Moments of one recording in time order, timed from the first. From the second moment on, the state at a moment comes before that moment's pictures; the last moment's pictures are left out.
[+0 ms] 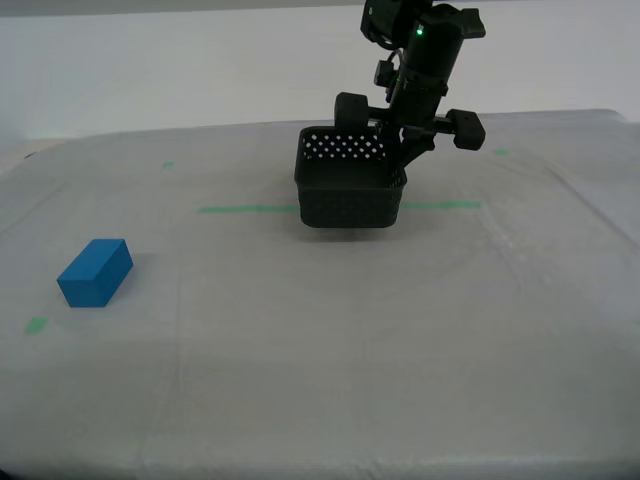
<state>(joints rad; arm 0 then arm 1) 0.54 2.17 1.59 -0.65 -0.04 0.55 0.00 1.05 0.52 0.61 0.00 0.00</state>
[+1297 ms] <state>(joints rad) 0.53 2.32 1.70 -0.66 -0.04 0.51 0.00 1.05 0.52 0.61 0.00 0.00</state>
